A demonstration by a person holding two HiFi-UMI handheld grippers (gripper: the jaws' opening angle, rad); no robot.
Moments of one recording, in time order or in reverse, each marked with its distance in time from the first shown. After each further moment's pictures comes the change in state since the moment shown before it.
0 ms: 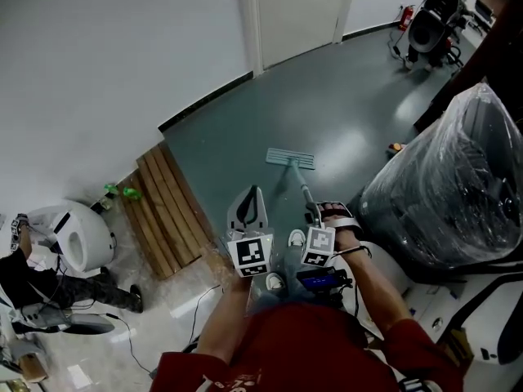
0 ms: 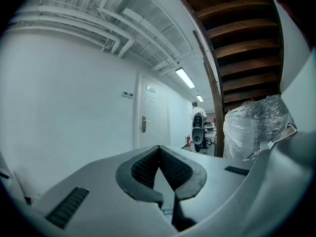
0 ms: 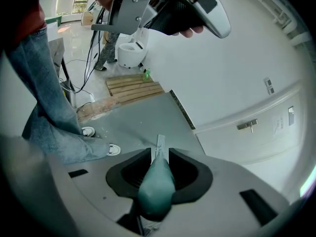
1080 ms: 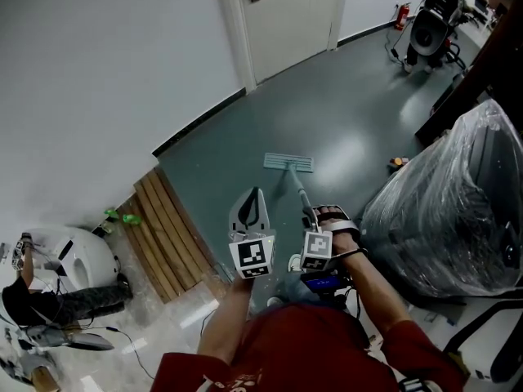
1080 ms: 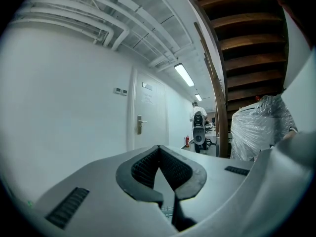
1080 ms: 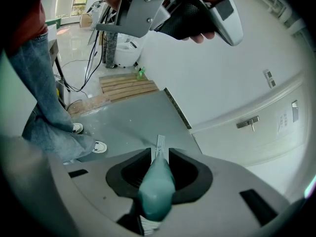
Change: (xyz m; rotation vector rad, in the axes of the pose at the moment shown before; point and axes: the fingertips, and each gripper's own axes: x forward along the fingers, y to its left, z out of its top) left arm 0.187 -0.025 0.022 0.023 -0.002 -0.033; right arm 0.083 -0.141 -0.054 0.011 -0.034 0.000
